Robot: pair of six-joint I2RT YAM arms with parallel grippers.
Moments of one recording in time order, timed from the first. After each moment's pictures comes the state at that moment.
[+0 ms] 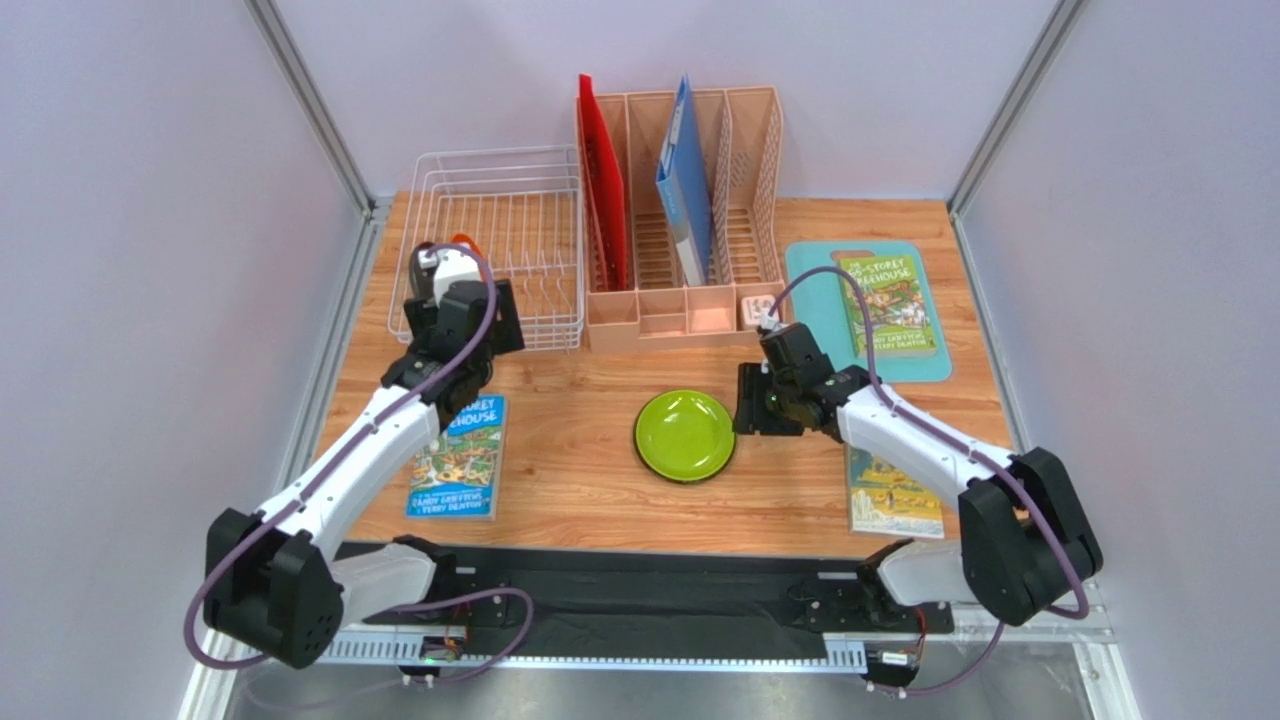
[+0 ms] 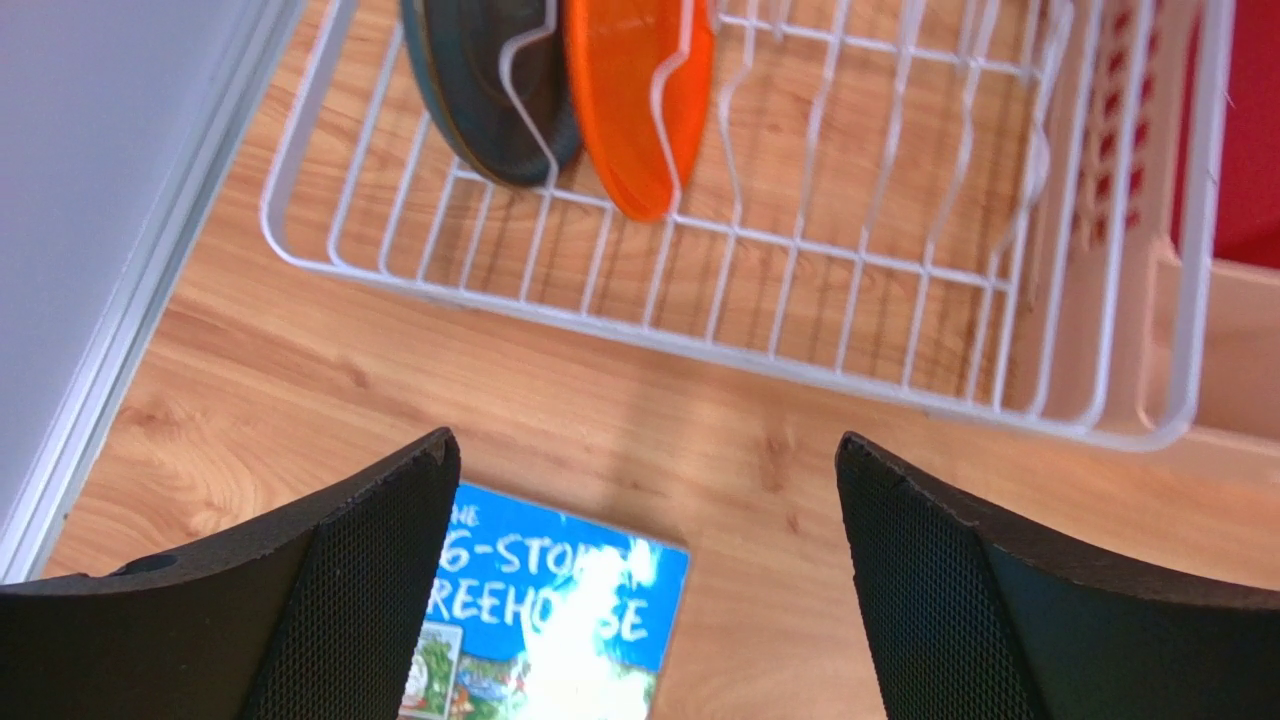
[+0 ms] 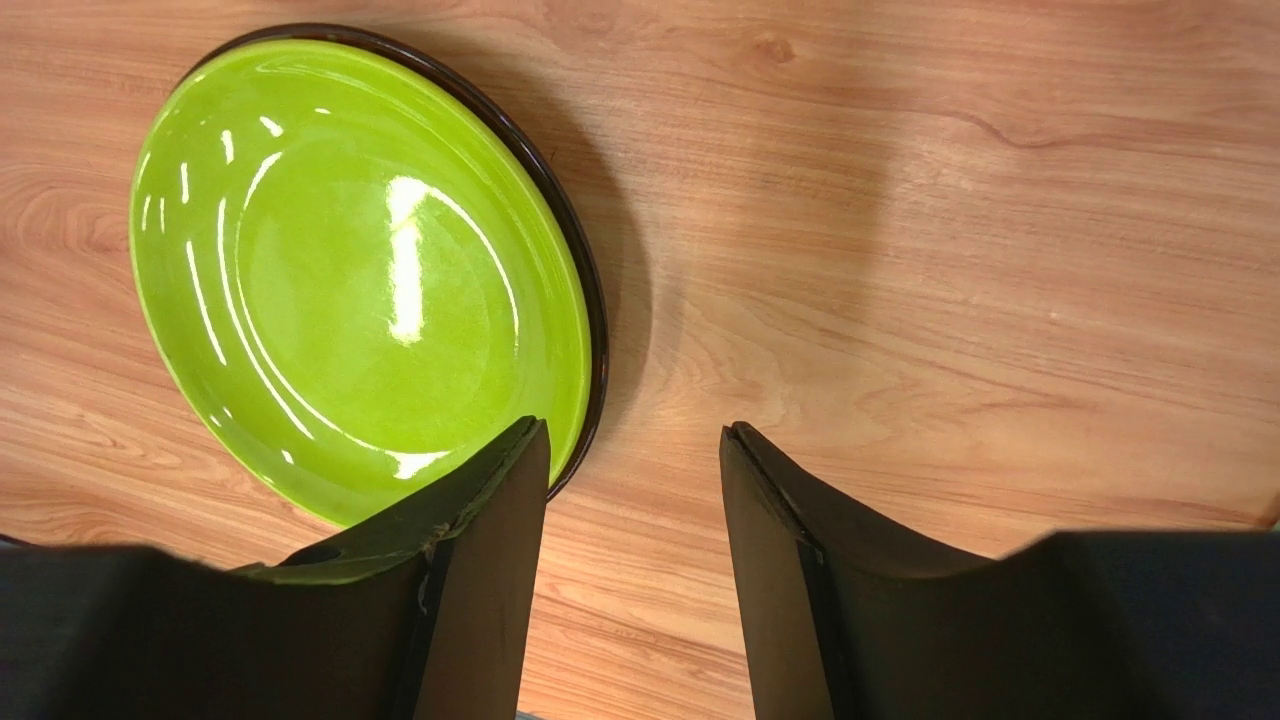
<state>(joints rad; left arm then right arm) -0.39 1.15 0.86 -0.31 -0.58 -0.34 0.51 1.35 0.78 -0.44 -0.04 0.48</state>
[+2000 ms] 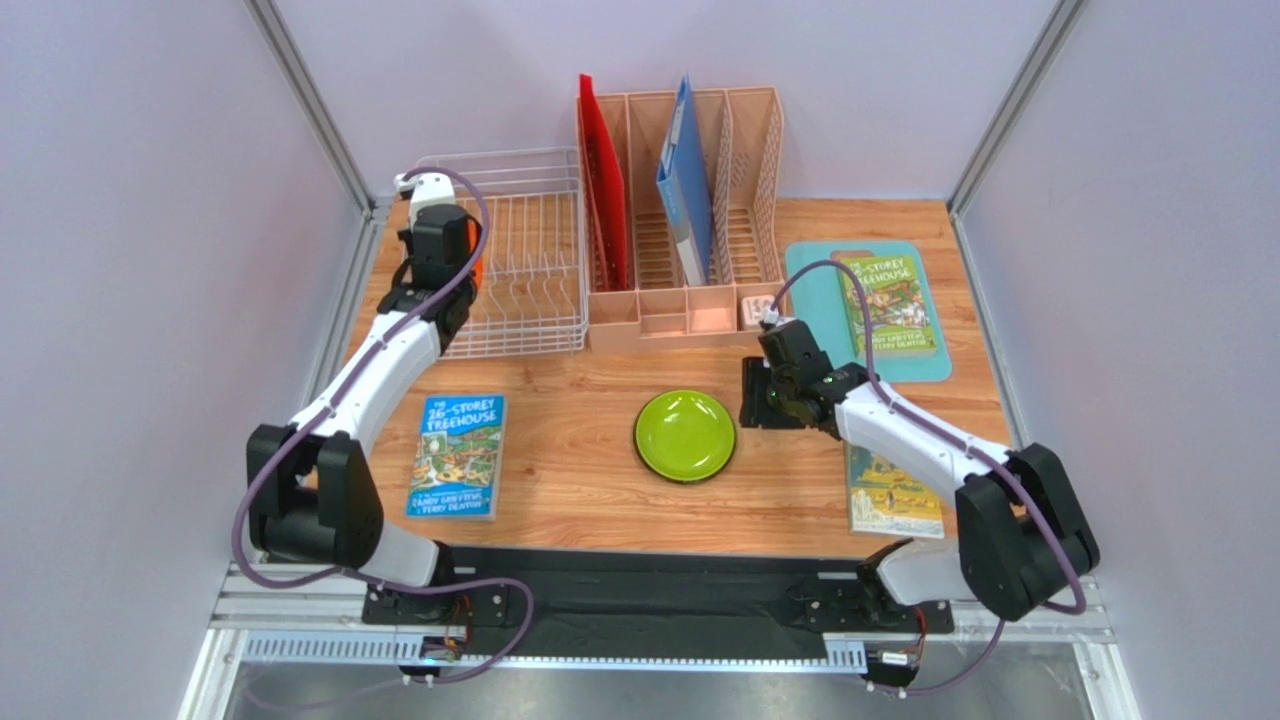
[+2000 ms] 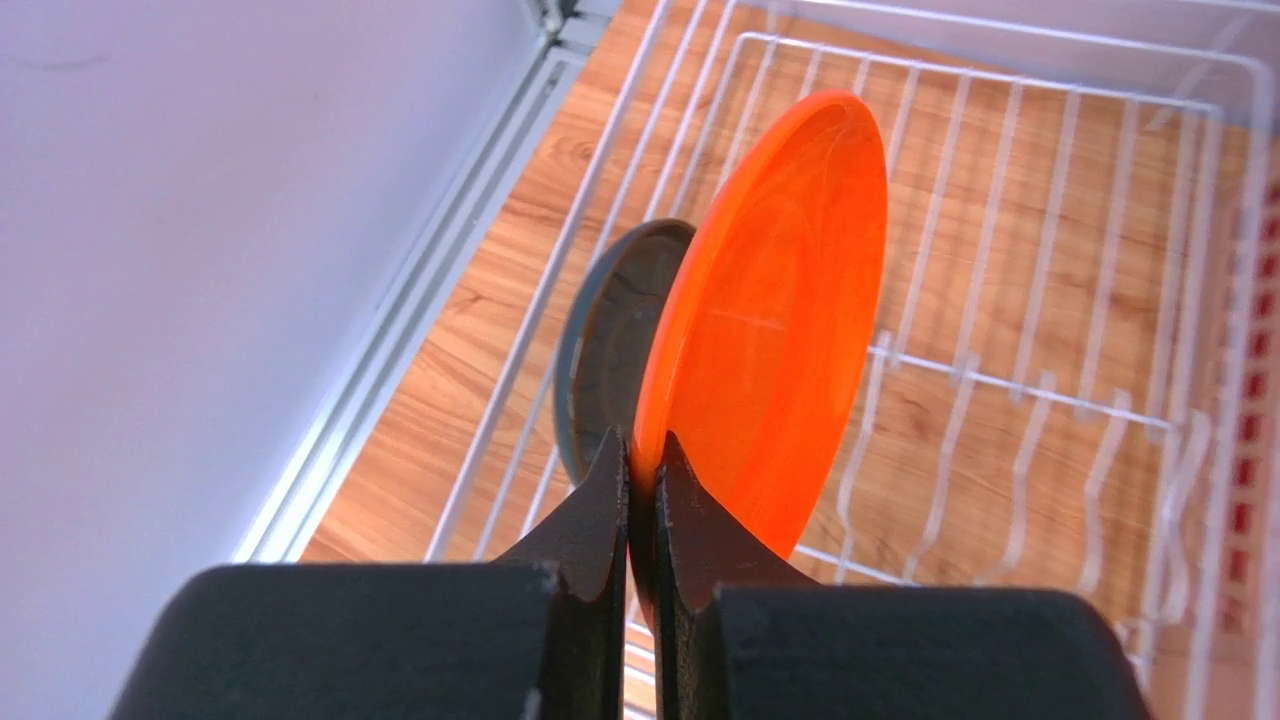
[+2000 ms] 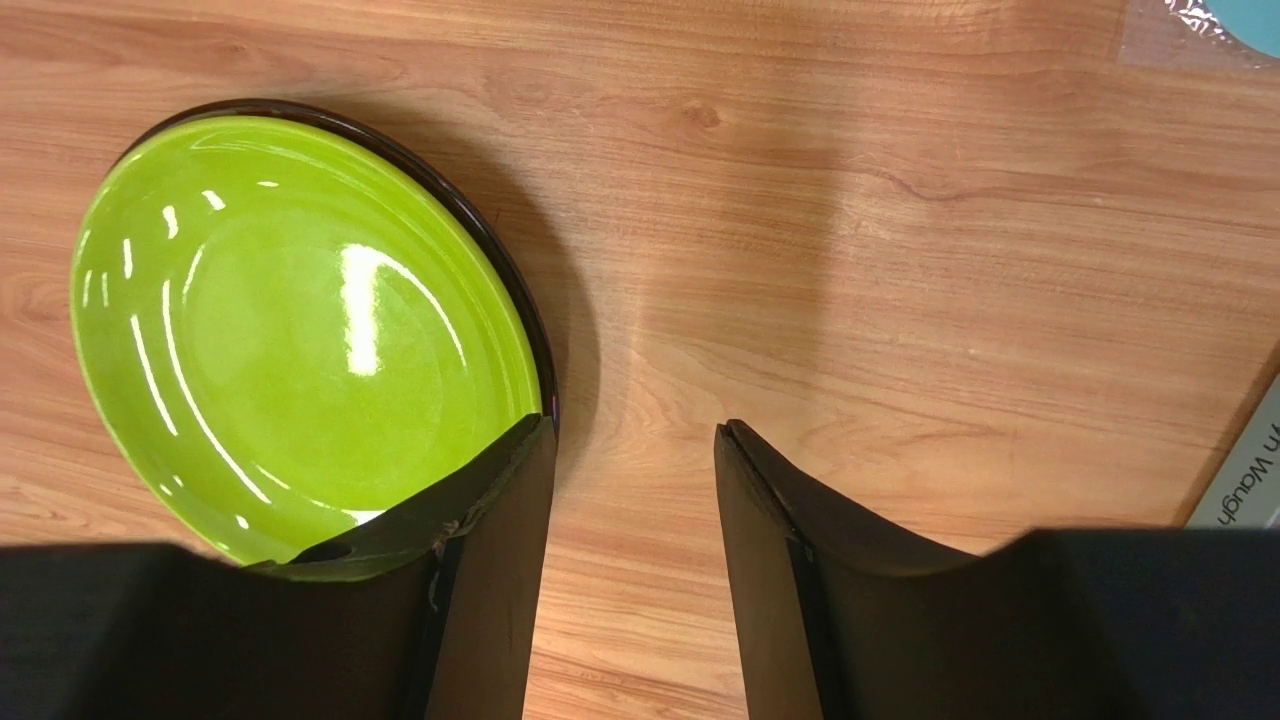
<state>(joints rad) -0.16 1.48 1.15 -0.09 -0.58 -0.11 0.51 1.37 0.79 -0.43 0.05 0.46</state>
